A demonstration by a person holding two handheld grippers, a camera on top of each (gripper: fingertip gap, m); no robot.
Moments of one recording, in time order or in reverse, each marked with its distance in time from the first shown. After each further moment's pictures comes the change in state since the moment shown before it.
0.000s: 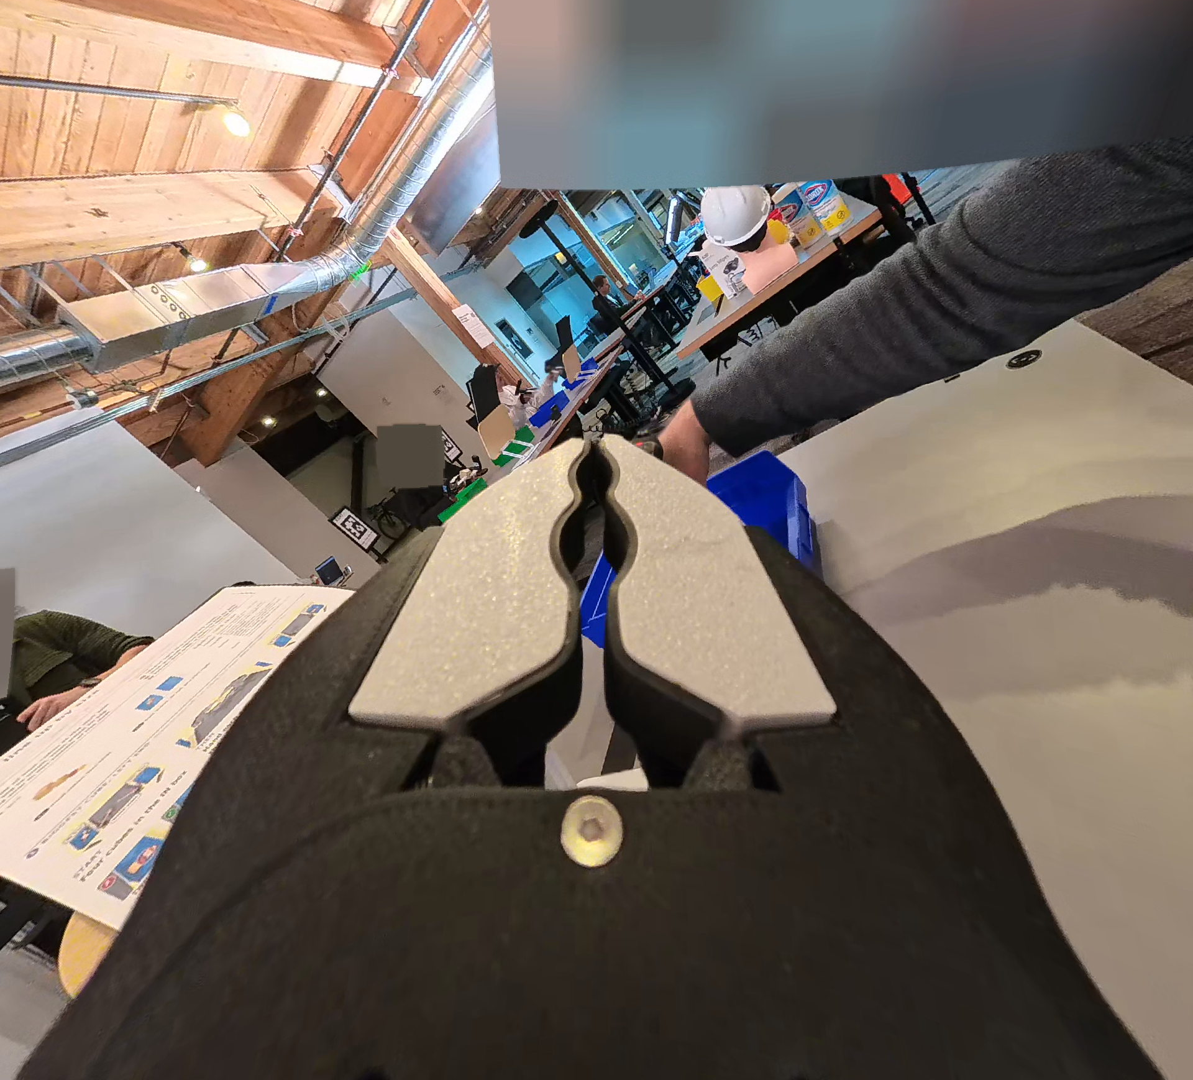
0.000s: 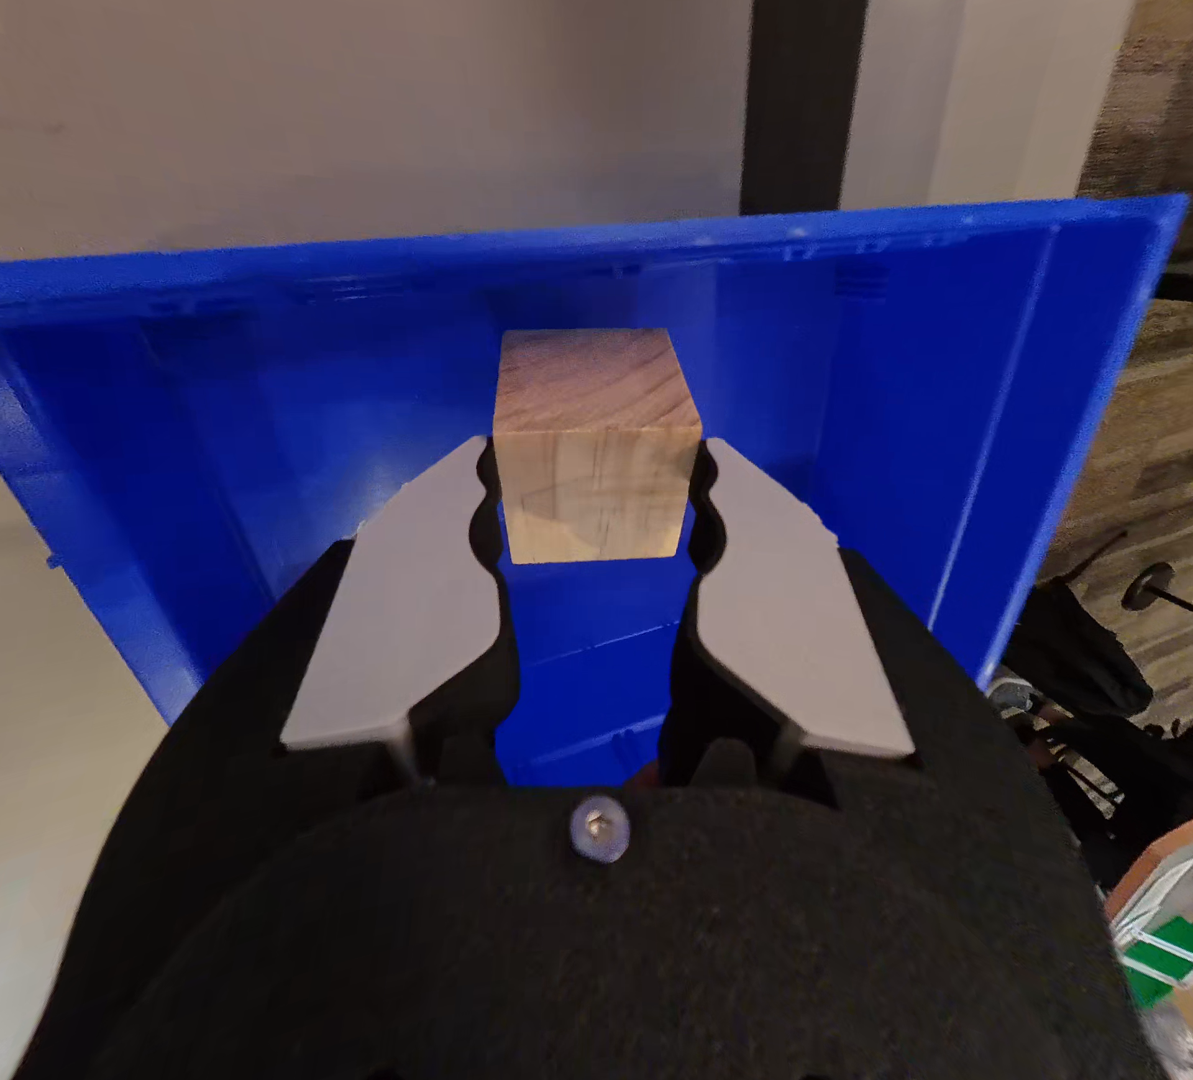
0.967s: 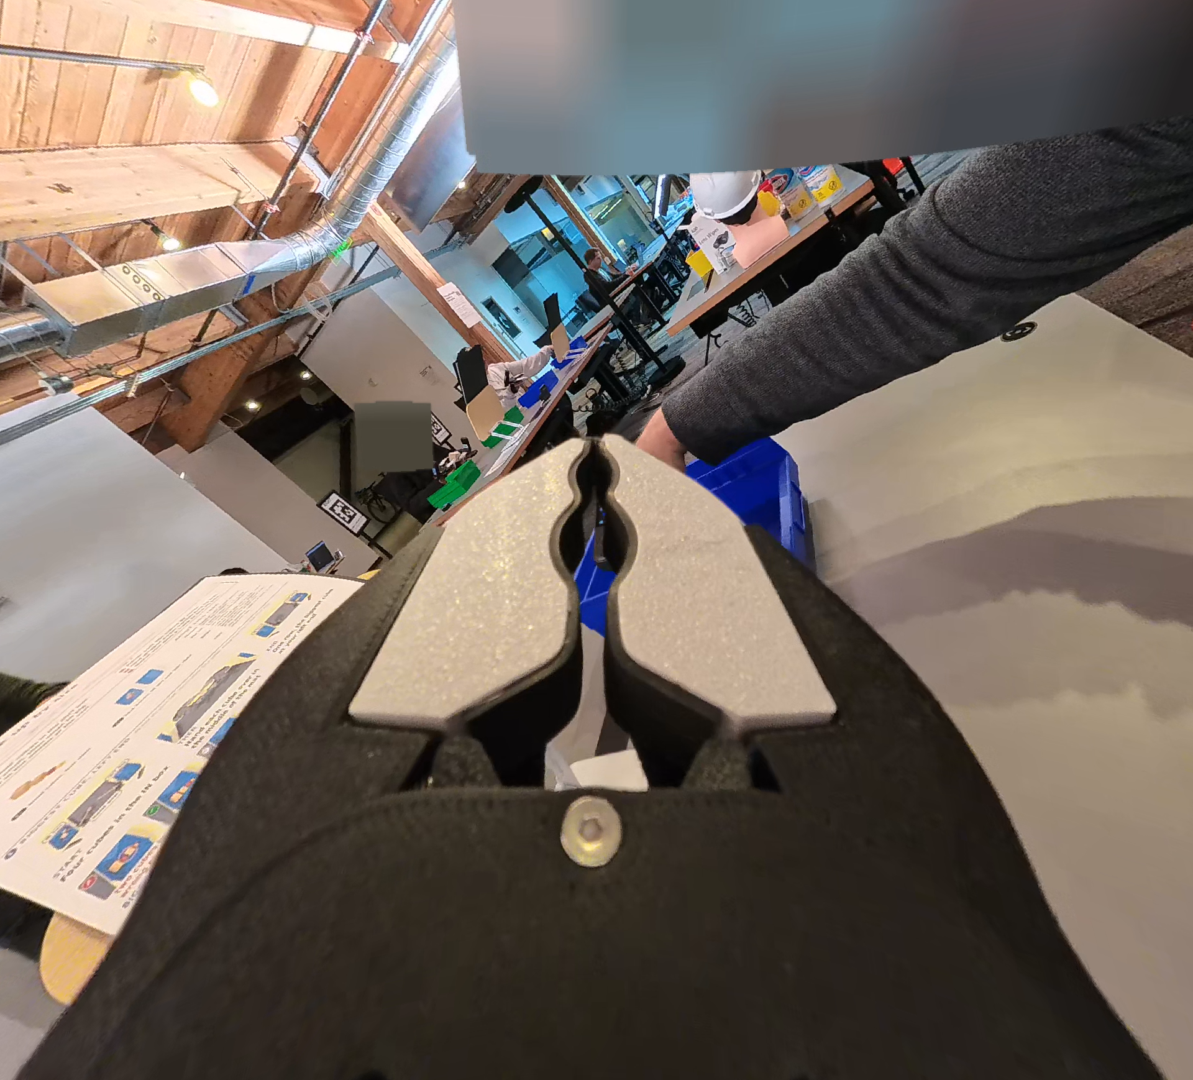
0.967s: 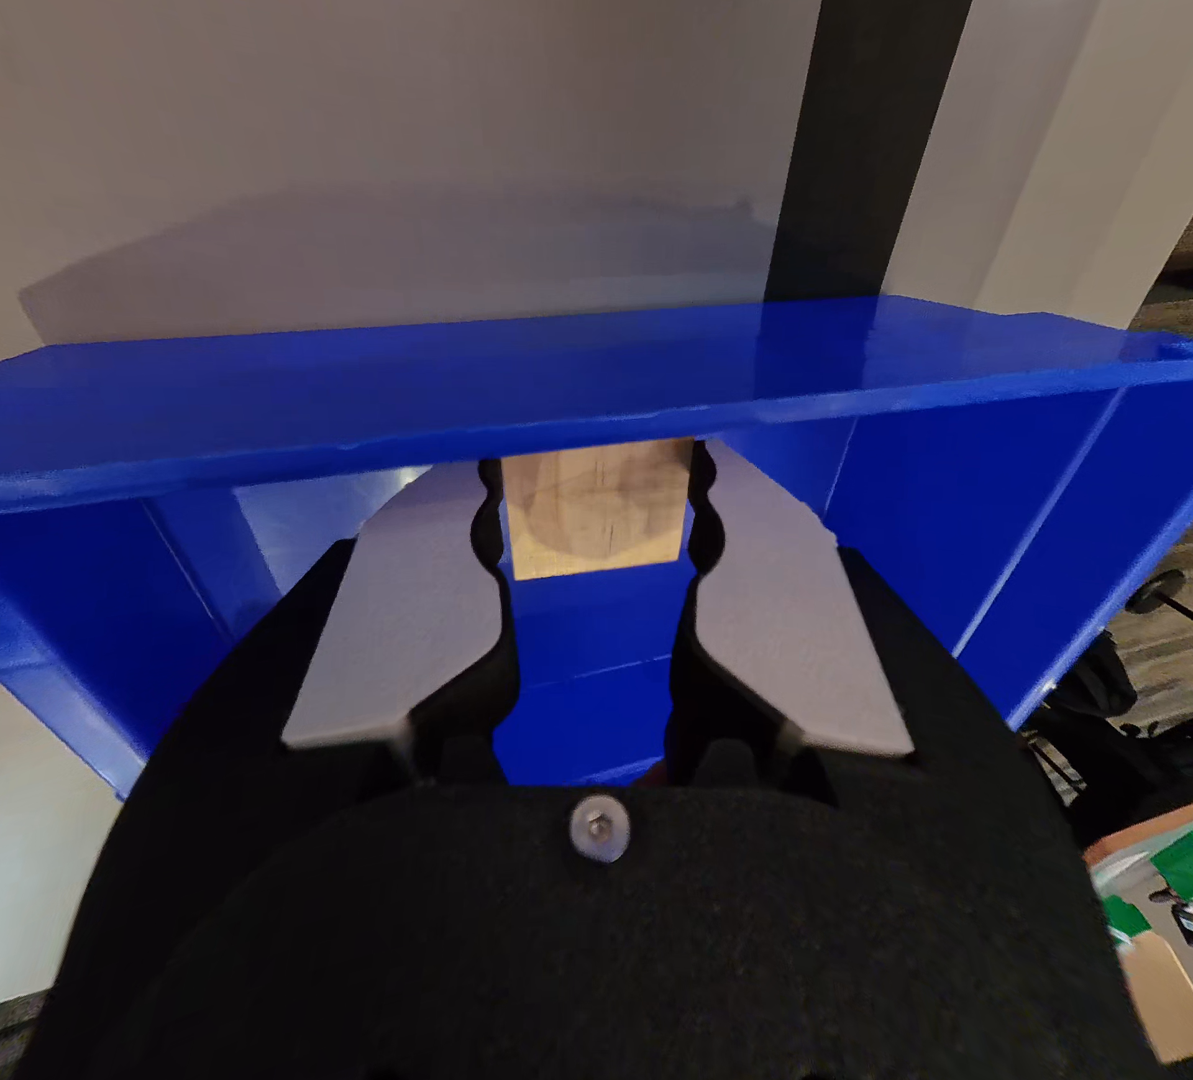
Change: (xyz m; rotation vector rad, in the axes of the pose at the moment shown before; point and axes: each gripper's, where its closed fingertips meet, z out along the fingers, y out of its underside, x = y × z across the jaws) left arm 0.005 0.011 0.008 -0.040 0.023 0.003; right arm 0.005 -0.011 0.032 -0.116 -0.072 -0.063
